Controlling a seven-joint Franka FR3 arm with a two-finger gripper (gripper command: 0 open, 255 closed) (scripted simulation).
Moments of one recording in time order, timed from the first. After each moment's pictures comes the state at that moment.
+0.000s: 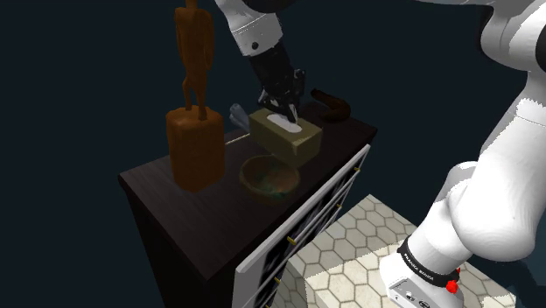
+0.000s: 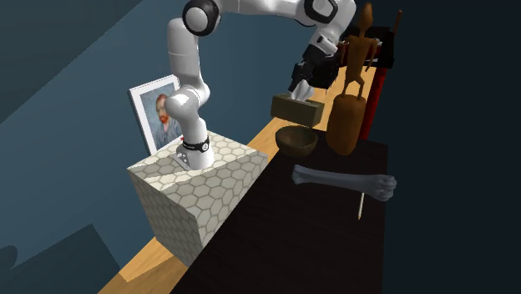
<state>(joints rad) 0.34 0.08 0.28 -1.63 -0.22 1.16 0.68</state>
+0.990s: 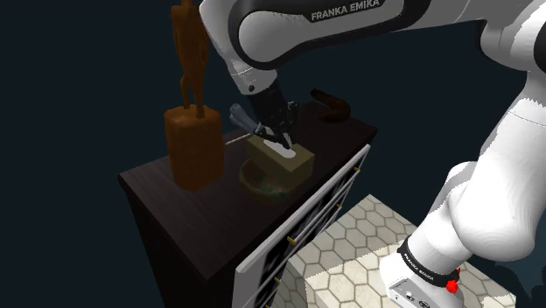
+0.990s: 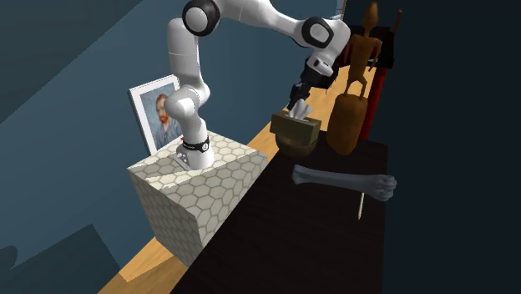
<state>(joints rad) 0.33 0.08 0.28 -1.82 -0.21 1.36 0.72</state>
